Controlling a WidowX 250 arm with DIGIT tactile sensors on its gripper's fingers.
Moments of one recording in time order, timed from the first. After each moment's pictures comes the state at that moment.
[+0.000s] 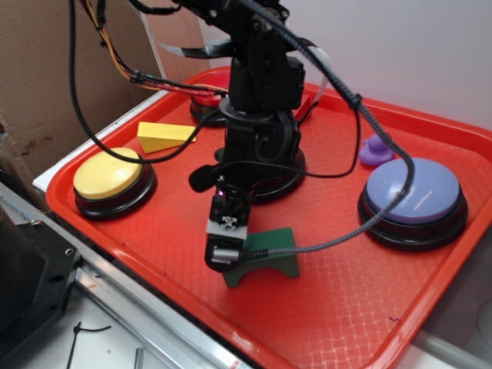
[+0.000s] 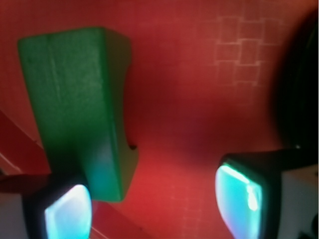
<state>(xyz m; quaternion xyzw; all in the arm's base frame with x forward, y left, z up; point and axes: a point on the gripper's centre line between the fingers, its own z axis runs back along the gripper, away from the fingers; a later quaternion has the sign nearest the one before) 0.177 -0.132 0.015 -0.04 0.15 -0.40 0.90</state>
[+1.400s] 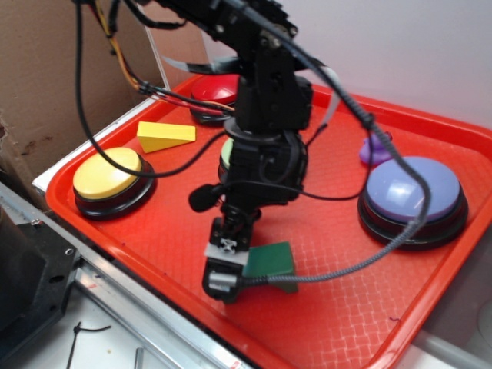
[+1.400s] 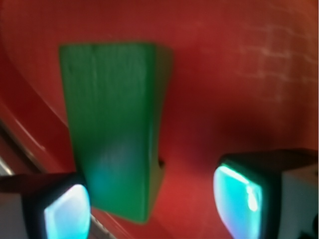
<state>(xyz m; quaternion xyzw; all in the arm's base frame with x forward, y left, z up) 0.167 -0.153 0.015 -0.06 0.16 -0.44 0.88</state>
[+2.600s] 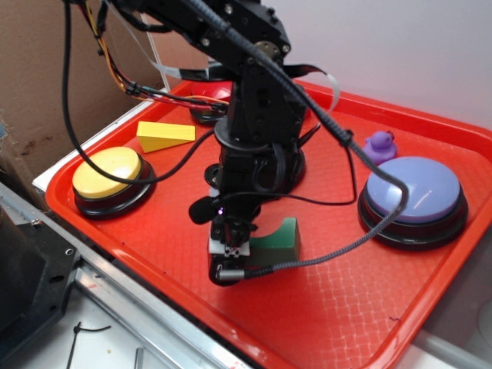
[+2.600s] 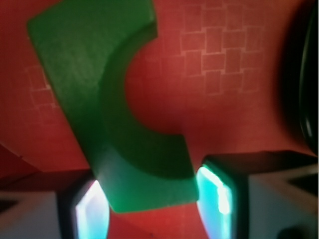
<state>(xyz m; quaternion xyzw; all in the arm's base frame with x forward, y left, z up) 0.170 -0.132 0.022 0.05 0.13 -0.34 0.93</state>
